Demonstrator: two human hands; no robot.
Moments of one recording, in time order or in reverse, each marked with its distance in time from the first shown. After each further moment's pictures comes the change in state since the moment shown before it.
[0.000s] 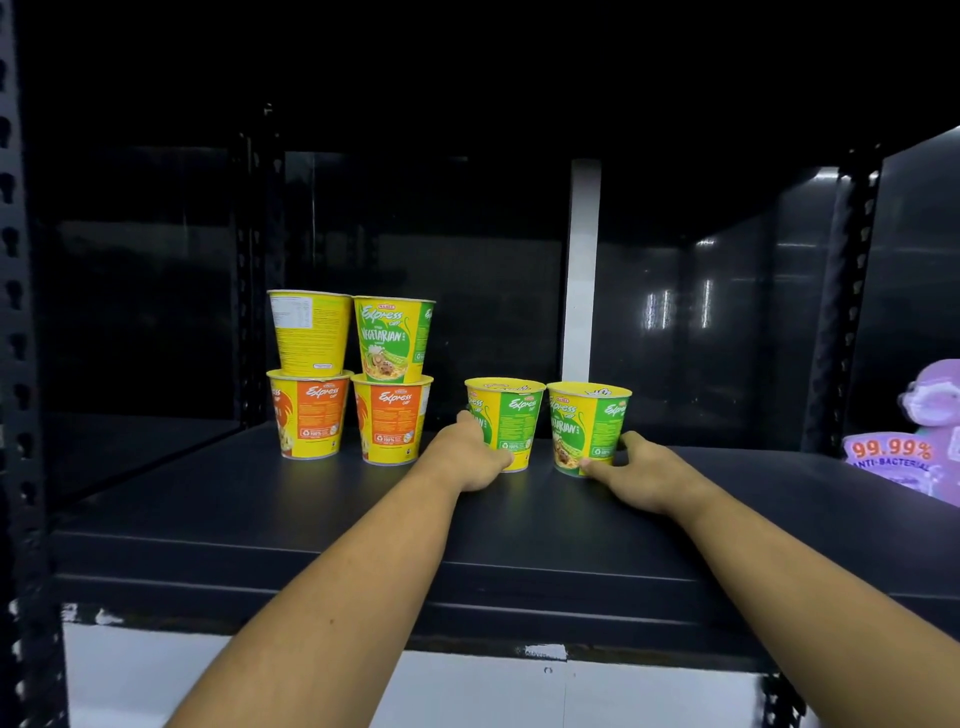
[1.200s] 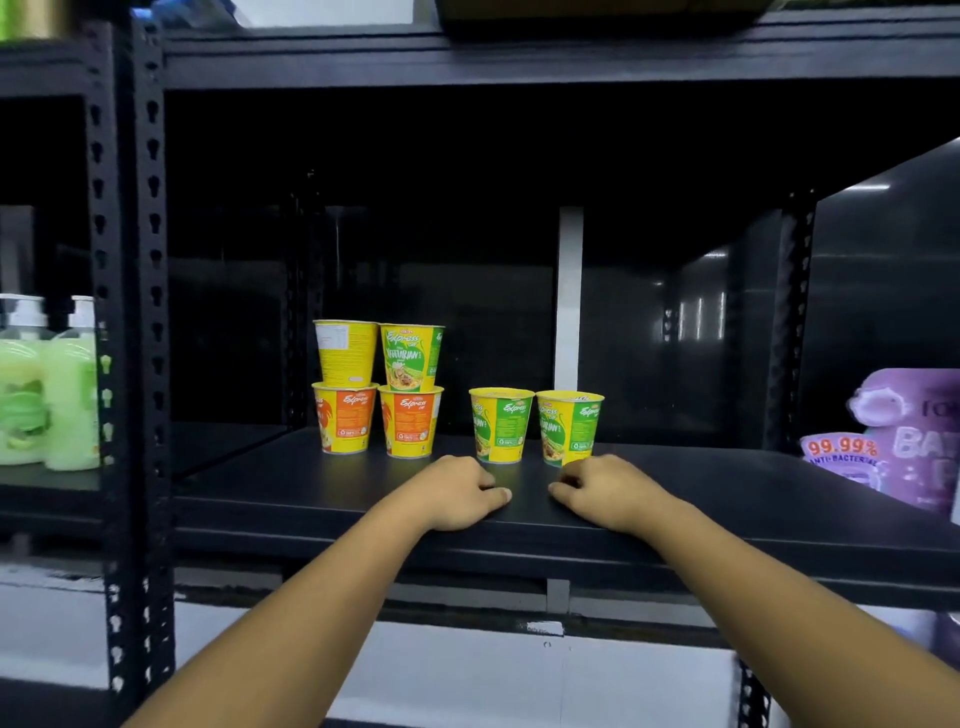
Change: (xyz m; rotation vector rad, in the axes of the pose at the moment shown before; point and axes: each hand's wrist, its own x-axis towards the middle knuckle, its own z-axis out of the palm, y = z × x) left_hand -0.114 -0.001 -0.027 0.344 -0.164 0.199; right_hand -0.093 -0.030 -0.018 -0.395 -0.135 -0.279
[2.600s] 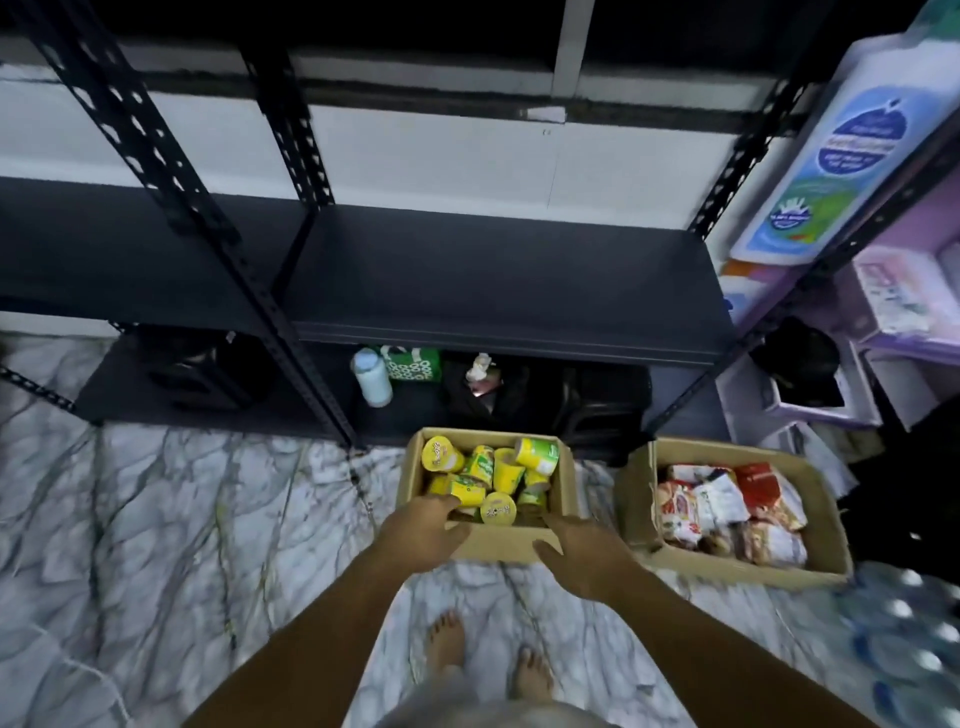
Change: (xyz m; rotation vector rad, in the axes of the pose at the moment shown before) left_hand -0.446 -0.026 0.440 -0.327 -0.772 -0.335; right_hand -0.504 -0.030 0.399 0.198 -0.925 0.208
